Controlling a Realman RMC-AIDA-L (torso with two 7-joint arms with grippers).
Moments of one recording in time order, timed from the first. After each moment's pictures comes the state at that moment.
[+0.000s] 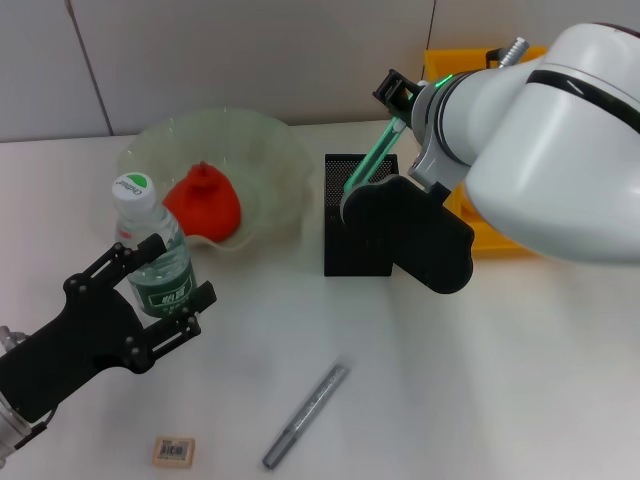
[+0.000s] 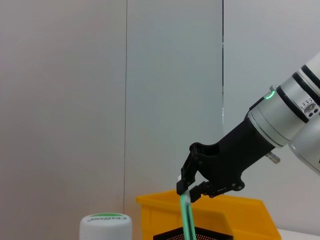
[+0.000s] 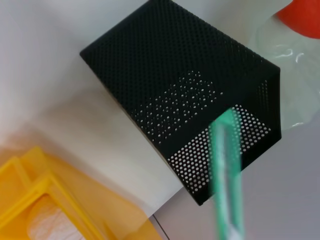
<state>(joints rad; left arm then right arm) -0.35 -2.07 1.01 0.27 1.23 1.54 -0.66 0.74 2.09 1.19 1.36 -0.19 -1.09 1.66</state>
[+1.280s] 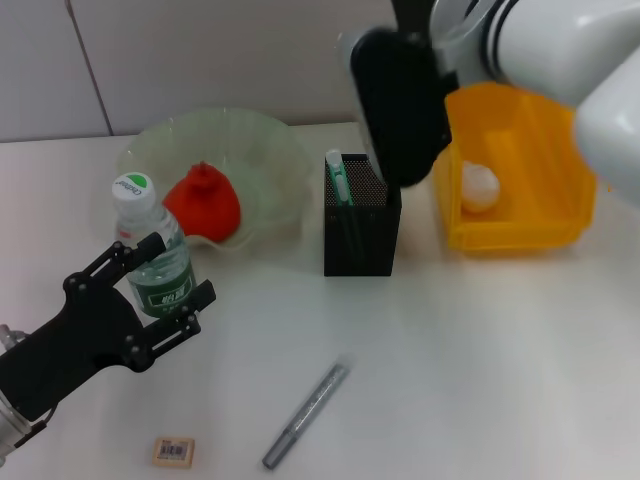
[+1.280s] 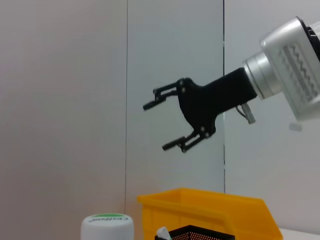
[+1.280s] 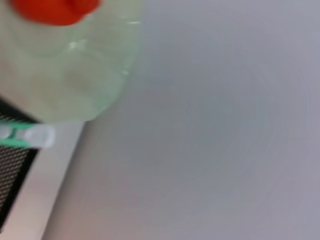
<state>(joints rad) -0.35 -2.07 1.01 0.27 1.23 1.54 -0.66 0.61 2.09 1.36 1.54 -0.15 -0.79 1.99</state>
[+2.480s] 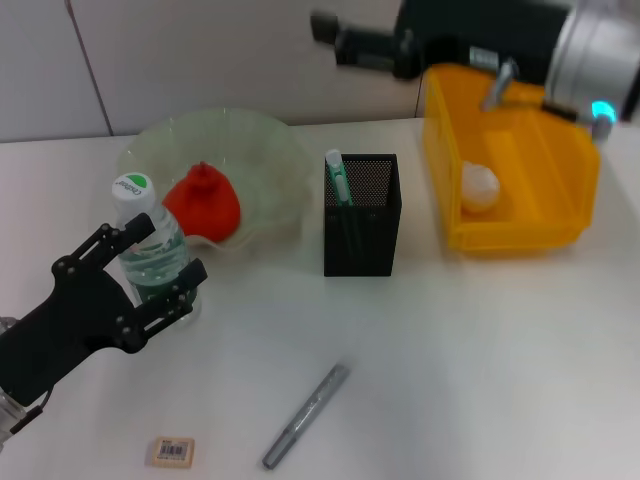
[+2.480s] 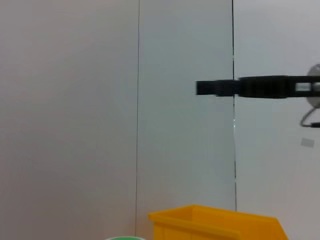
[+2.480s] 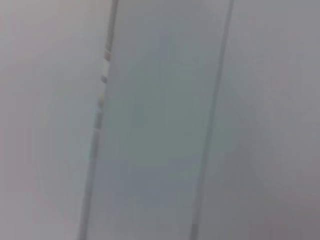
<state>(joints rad) -0.36 -2.07 1.01 0.27 1.18 1.55 -0.66 0.36 2.08 1.83 1.39 1.63 -0.96 1.57</state>
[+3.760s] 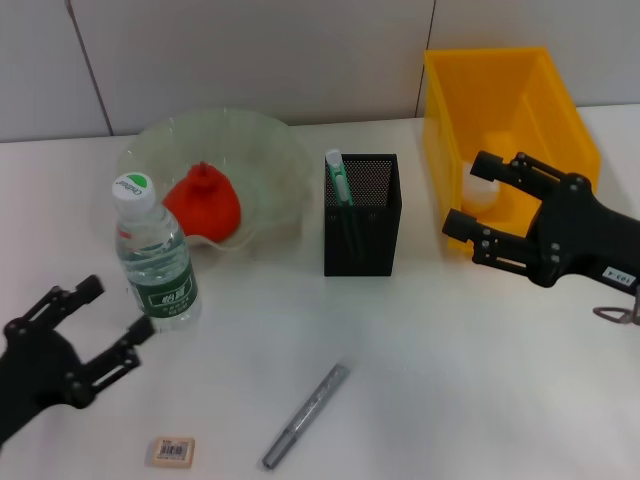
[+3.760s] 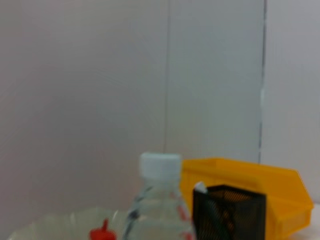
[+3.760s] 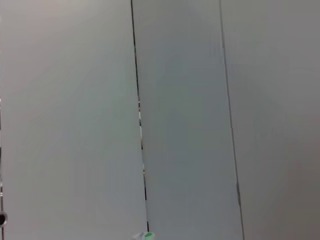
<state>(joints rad) -0.25 -2.03 1.03 0.27 1.20 1.50 -0.69 0.28 2.08 2.24 0.71 1.75 -1.61 1.09</state>
